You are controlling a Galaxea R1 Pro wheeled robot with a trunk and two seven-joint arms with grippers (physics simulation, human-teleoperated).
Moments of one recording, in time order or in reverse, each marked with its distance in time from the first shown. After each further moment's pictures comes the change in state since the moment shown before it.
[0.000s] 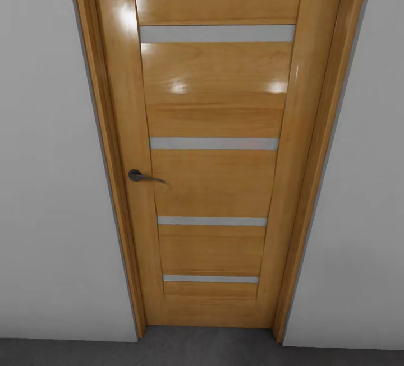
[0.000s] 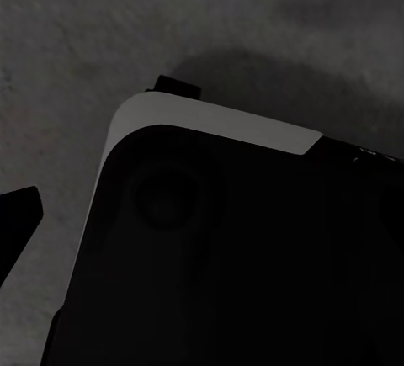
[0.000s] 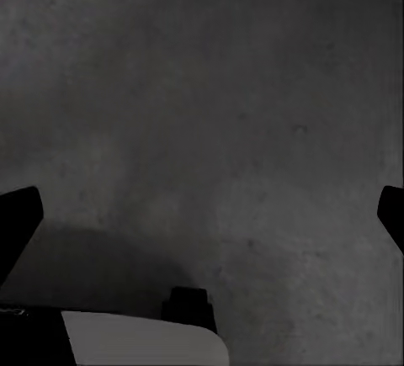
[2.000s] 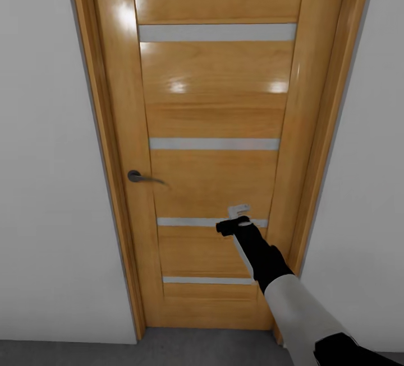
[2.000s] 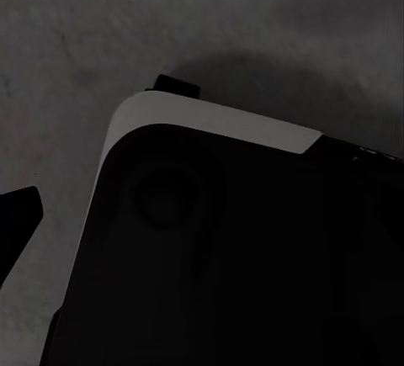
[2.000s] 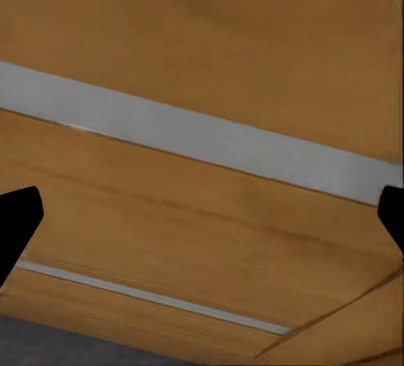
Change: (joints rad) left arm 0.000 -0.001 0.000 0.001 -0.001 0.000 -0.001; right arm -0.803 0.178 0.169 -0.127 0.003 0.315 -0.087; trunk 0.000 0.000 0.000
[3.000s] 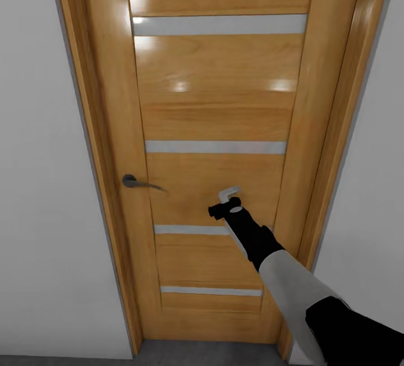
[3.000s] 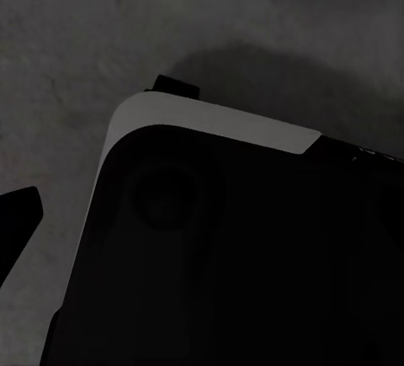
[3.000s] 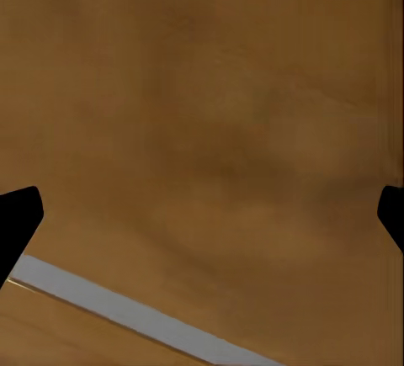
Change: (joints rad) left arm 0.000 0.000 0.000 -0.001 -0.001 0.000 -0.001; right arm -0.154 0.000 0.145 0.136 -0.019 -0.114 0.000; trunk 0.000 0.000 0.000
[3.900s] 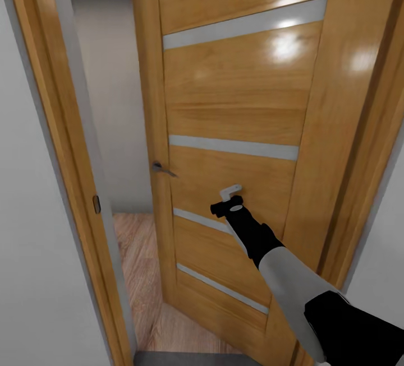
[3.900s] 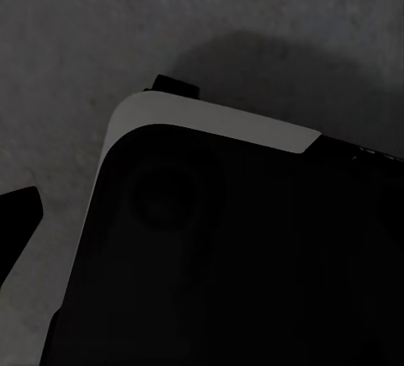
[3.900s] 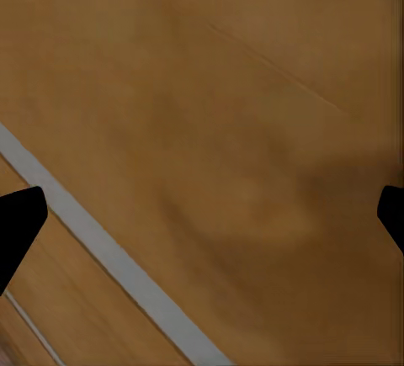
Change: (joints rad) left arm 0.000 0.000 -0.002 0.002 0.000 0.000 -0.001; right arm -0.024 0.000 0.003 0.038 -0.012 -0.016 -0.041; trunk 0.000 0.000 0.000
